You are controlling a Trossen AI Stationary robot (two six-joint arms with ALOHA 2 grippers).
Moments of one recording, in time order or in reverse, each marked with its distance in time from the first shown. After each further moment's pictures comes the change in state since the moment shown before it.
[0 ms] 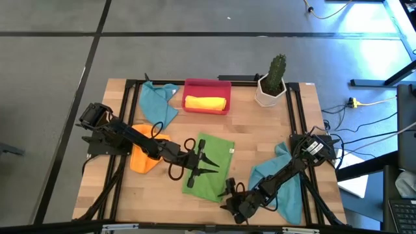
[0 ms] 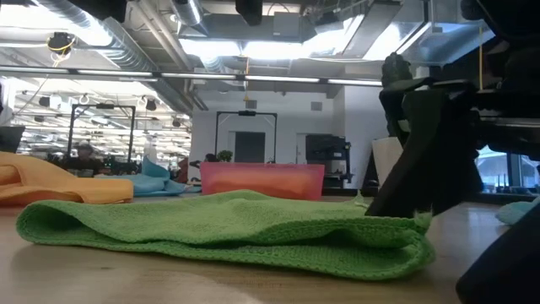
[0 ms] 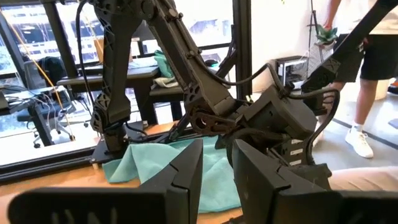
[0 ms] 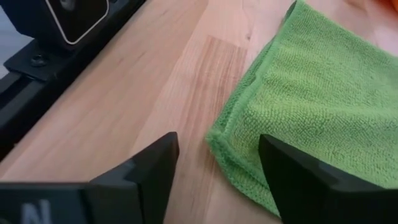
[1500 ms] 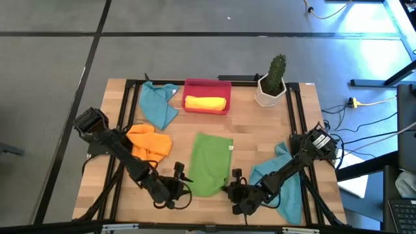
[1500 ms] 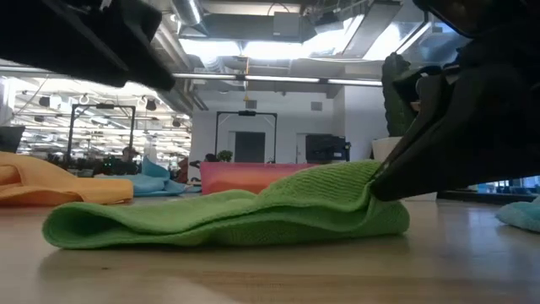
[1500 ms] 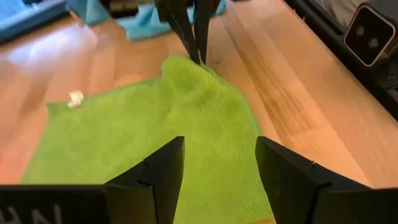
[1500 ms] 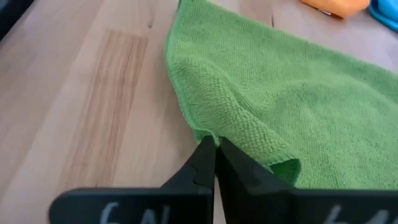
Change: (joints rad) left arm -0.384 0.000 0.001 -0.715 -0.465 -0.238; right arm -0.002 -0.126 -0.005 -0.214 0.184 0.195
